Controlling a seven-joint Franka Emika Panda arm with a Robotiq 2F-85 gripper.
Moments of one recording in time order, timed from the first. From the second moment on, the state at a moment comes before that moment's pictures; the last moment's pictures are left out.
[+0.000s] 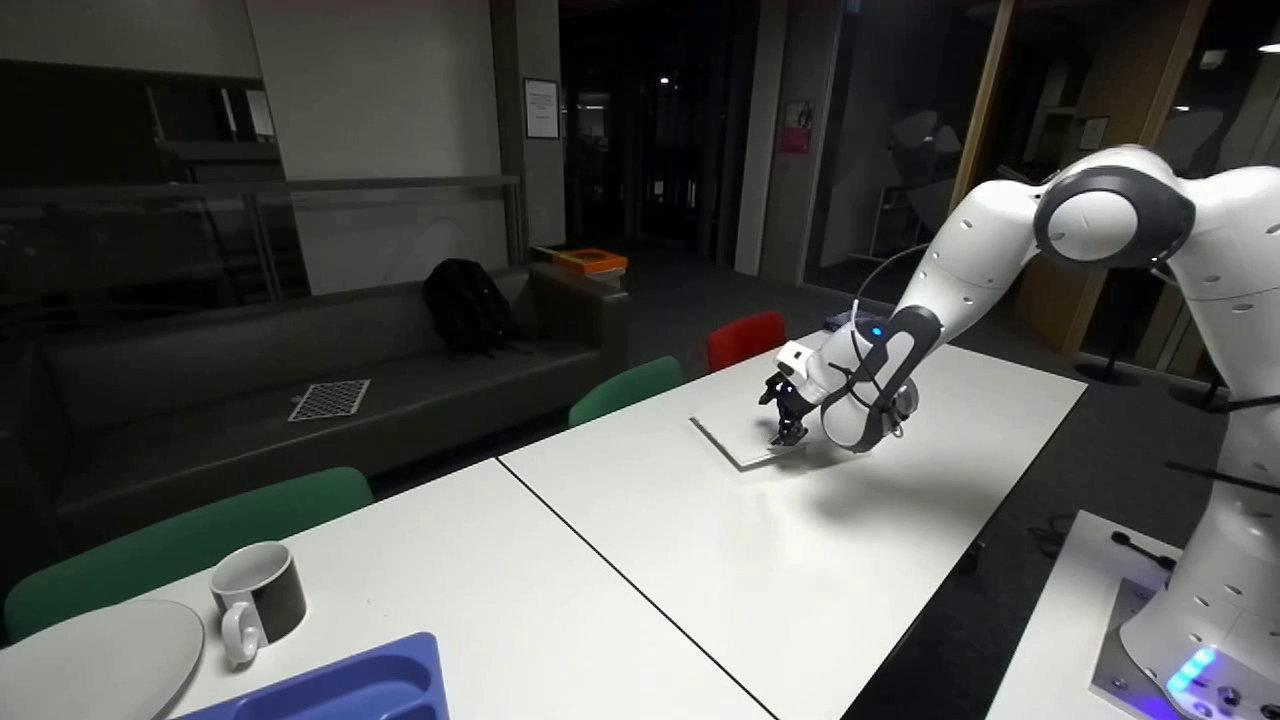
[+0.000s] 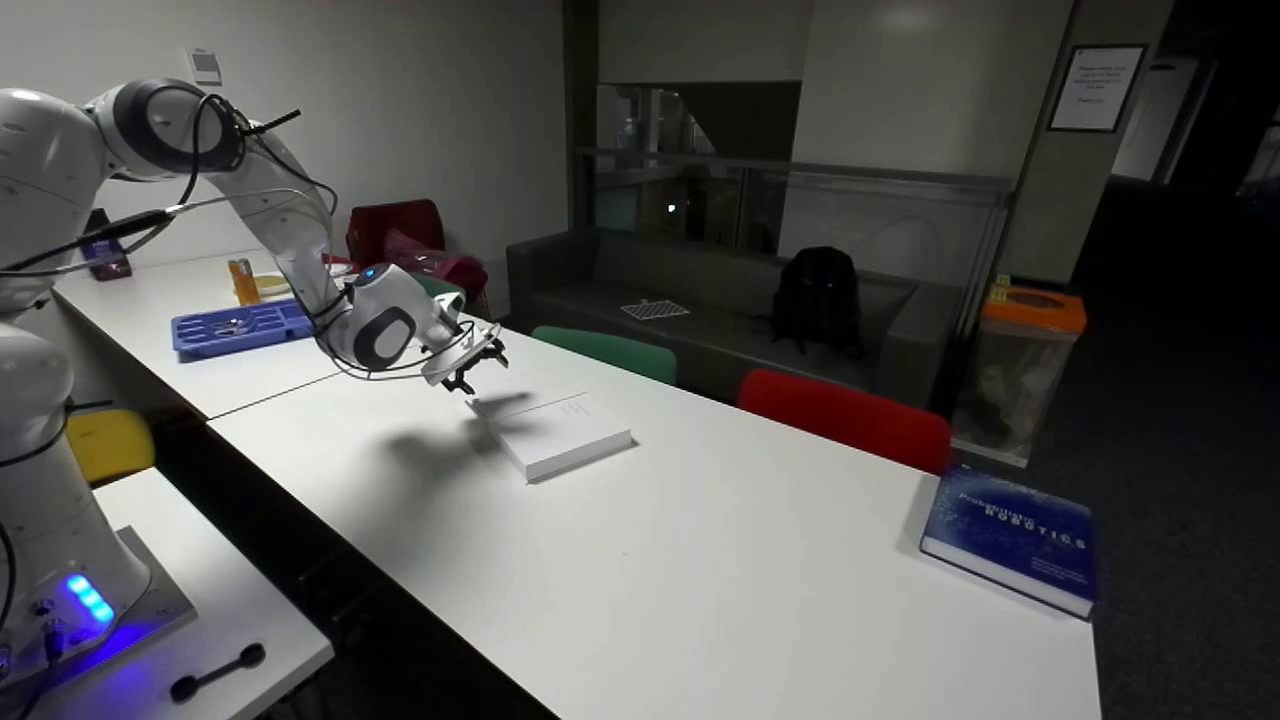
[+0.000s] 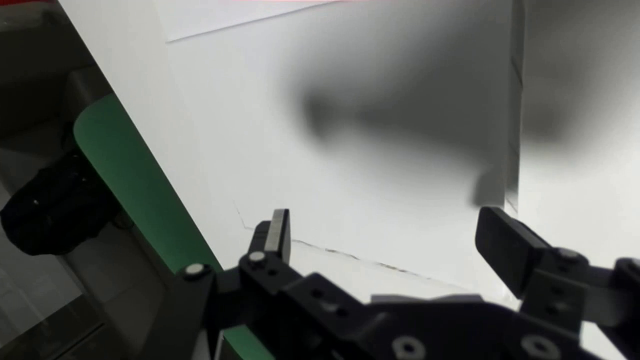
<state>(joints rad) 0.29 0.61 -0.27 -2.23 0.09 3.46 -1.05</state>
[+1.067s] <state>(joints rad) 0.28 0.65 -0.31 -2.22 -0.04 3.45 -0.91</state>
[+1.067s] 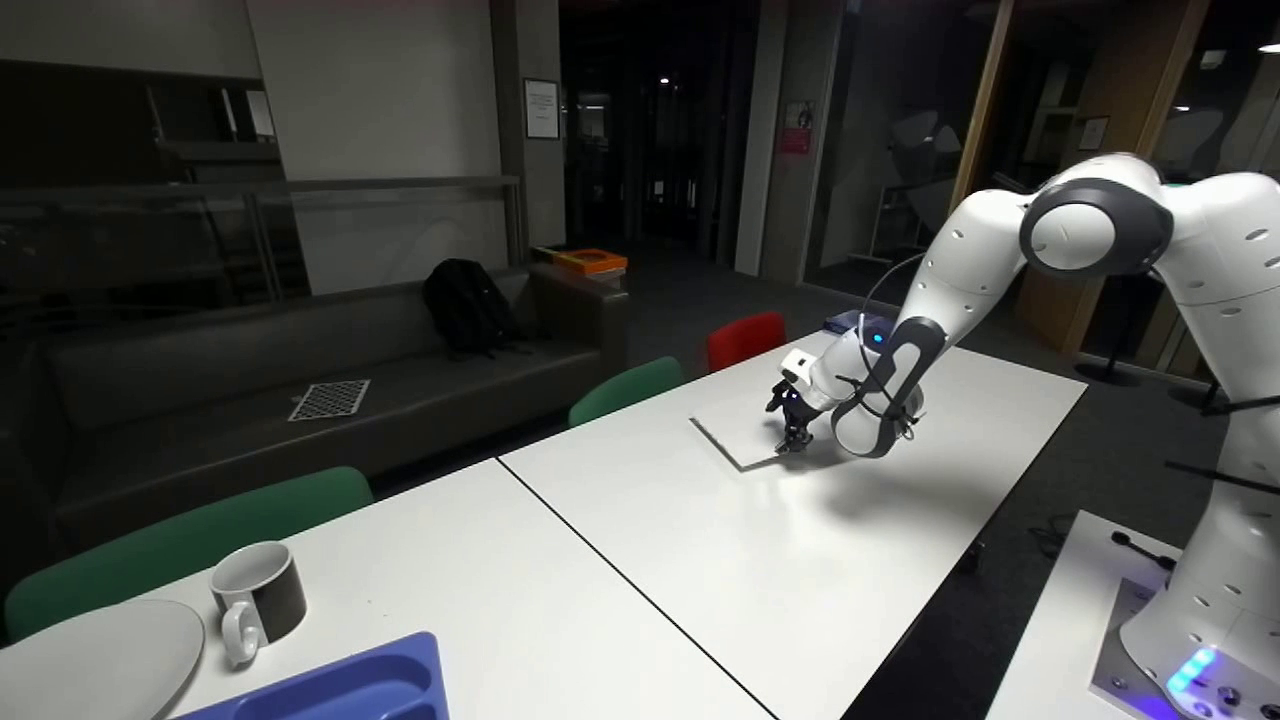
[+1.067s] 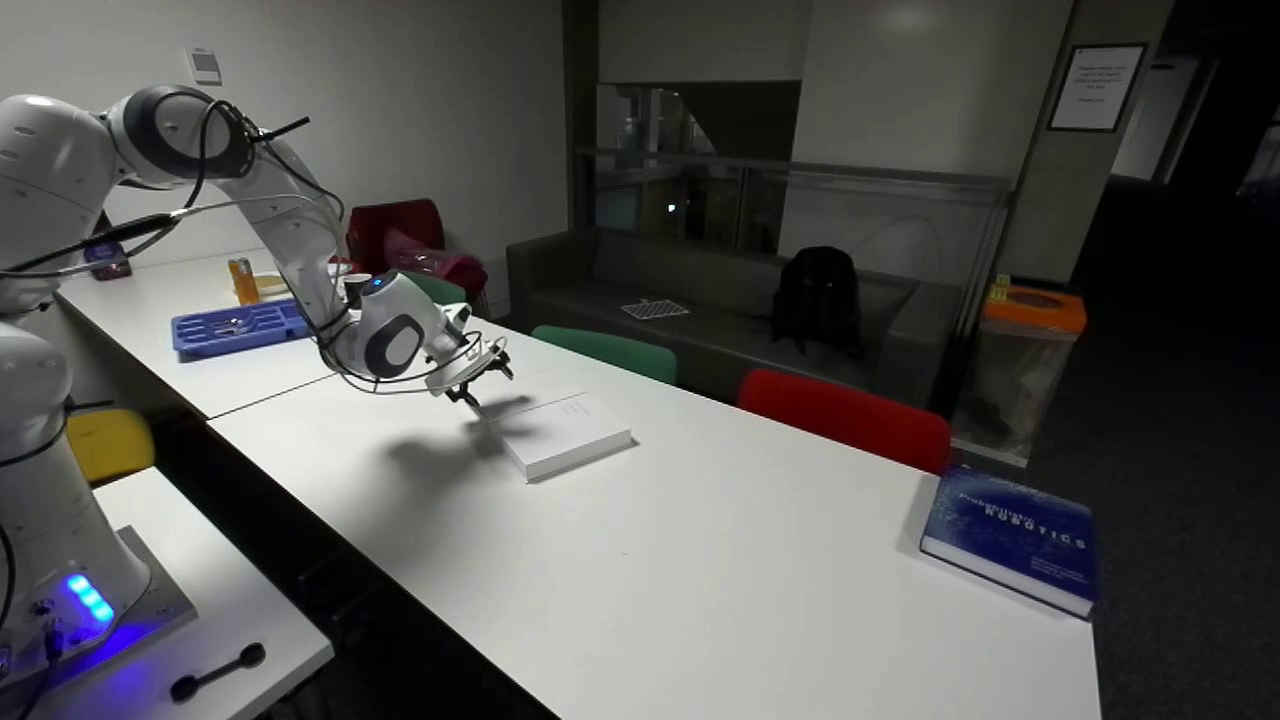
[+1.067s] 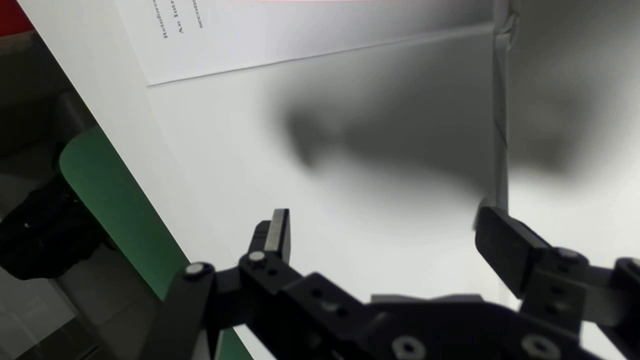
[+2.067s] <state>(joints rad) 0.33 0.64 -0.33 -2.26 -0.07 3.45 -0.88</state>
